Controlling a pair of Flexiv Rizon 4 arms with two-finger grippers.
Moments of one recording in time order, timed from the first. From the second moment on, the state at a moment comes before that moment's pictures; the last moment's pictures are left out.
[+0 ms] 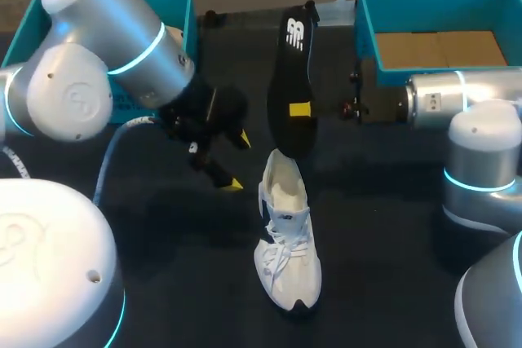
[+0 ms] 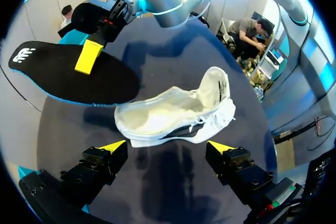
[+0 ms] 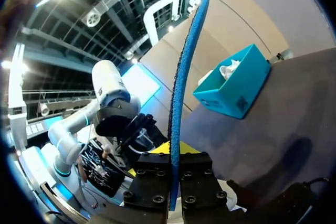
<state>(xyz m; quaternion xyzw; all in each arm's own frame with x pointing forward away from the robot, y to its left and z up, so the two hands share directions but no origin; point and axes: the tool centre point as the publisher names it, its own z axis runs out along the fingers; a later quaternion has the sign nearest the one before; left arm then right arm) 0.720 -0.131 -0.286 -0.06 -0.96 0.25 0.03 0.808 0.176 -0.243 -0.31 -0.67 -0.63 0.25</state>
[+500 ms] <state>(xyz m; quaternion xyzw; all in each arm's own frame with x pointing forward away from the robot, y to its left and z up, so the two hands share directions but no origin) 0.720 -0.132 -0.307 -0.06 -0.96 0.26 0.04 0.813 0.176 -0.256 -0.28 -0.67 -0.65 0.23</state>
